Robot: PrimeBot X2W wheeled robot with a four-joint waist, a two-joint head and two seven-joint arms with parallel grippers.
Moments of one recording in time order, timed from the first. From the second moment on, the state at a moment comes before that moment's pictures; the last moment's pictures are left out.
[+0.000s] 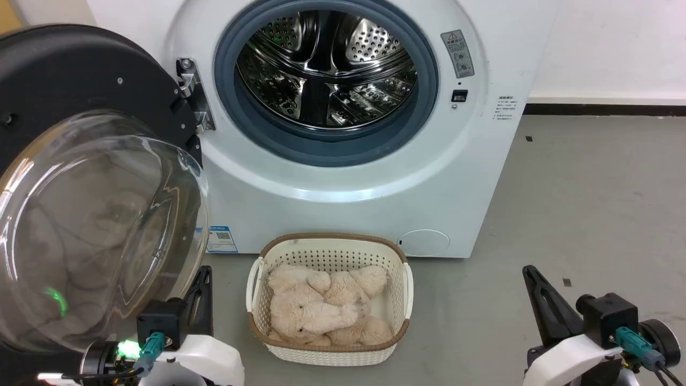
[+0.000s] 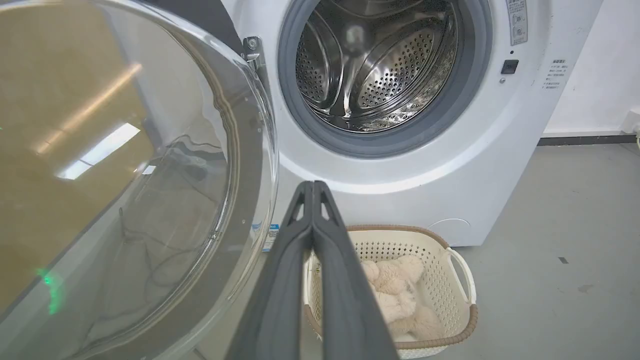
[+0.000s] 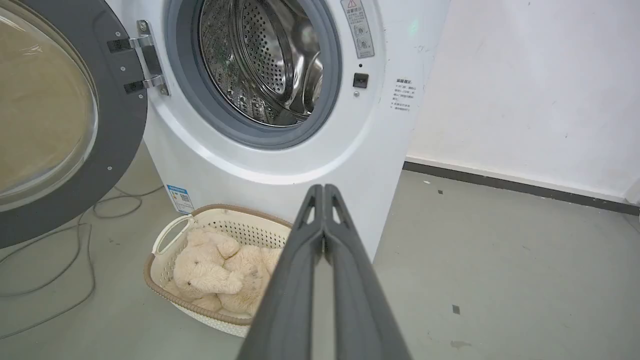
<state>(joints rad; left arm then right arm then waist) 0.01 0.05 0.00 0.00 0.00 0.00 0.00 0.01 -0.05 0.00 0.00 0.01 0.13 0.00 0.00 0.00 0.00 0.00</state>
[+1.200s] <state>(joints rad) 0.01 0.05 0.00 0.00 -0.02 0.01 -0.05 0.01 -0.05 0.00 -0.01 0.04 0.13 -0.05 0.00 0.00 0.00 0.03</state>
